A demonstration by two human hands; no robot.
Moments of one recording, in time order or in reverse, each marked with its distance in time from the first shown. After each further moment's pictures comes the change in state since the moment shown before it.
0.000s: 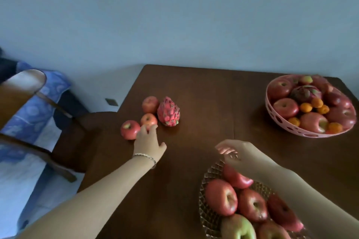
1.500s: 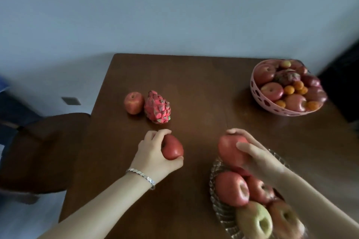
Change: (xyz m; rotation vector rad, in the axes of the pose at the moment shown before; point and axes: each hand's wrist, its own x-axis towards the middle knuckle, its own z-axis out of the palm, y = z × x) left_hand -0.008 -0.019 -0.031 -0.355 -0.334 0.242; right_hand 0.001 -0.024 0.040 1.228 0.183 0.268
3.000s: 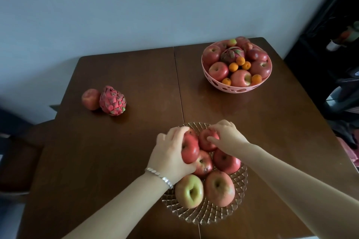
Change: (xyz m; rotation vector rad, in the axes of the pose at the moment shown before) left_hand -0.044 0.142 0.148 0.303 -0.020 0.285; right_hand -0.016 0.030 -0.148 -1.254 0.240 -0.012
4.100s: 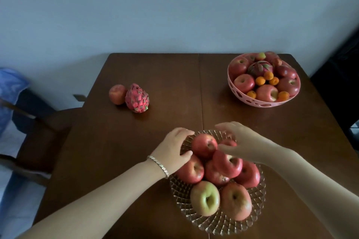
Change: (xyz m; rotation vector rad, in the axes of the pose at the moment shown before) left_hand 0.006 -0.054 -0.022 -0.168 -0.068 -0.042; right_hand -0.031 -0.071 -0.056 -0.037 -0.182 -0.247
